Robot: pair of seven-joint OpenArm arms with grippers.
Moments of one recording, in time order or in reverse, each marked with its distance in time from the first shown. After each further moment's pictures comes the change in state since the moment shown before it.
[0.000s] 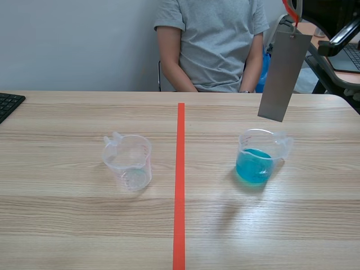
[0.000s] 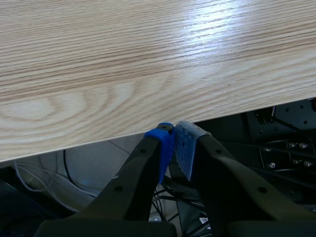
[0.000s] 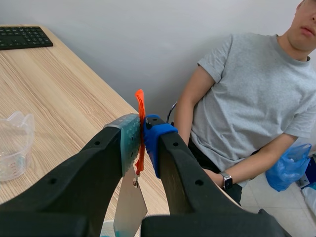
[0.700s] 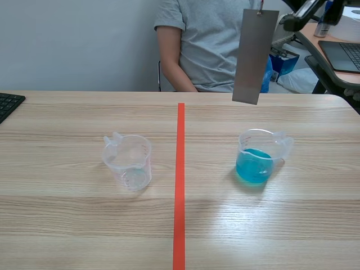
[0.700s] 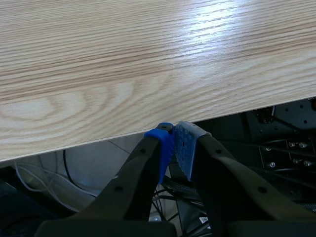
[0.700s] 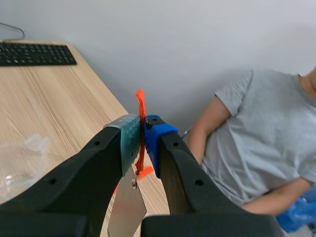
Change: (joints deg) left arm 0.0 0.0 0.0 0.0 0.0 0.0 0.1; right arm 10.1 -2.3 -9.8 0.0 0.0 0.0 -2.5
